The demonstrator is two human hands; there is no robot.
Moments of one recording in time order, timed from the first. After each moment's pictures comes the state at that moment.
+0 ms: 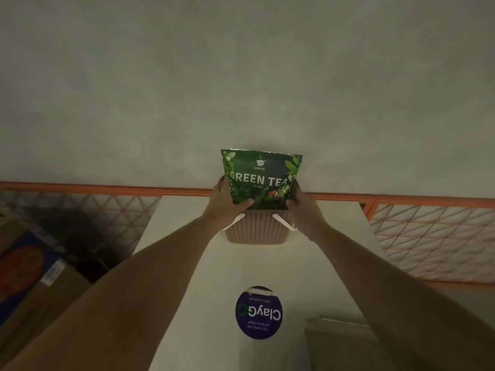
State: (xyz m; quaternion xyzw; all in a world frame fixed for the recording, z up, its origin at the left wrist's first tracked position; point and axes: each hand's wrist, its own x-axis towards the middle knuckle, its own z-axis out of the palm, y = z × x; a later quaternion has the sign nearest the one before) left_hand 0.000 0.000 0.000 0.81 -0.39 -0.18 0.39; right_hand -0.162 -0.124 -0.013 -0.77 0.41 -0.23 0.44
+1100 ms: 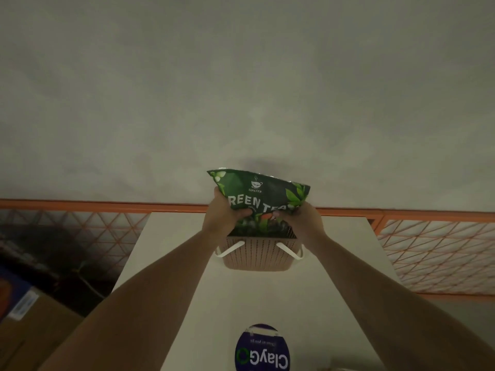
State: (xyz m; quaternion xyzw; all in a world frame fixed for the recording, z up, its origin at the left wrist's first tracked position) left_hand 0.044 -0.053 -0.013 0.78 -0.33 -0.20 0.50; right_hand -0.115 -0.169 -0.022 -0.76 0.44 -0.24 0.41
